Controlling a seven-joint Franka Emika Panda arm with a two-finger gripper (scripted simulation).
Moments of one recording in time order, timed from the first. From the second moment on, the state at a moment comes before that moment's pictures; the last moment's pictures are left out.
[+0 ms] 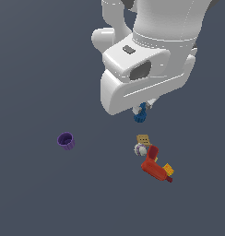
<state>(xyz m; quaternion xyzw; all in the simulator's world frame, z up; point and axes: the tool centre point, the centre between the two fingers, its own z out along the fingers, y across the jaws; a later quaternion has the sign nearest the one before) 0.098 0.073 0.389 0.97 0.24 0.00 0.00</state>
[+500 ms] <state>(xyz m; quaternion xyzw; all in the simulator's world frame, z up) 0.111 0.085 0.410 0.97 0.24 0.00 0.00</state>
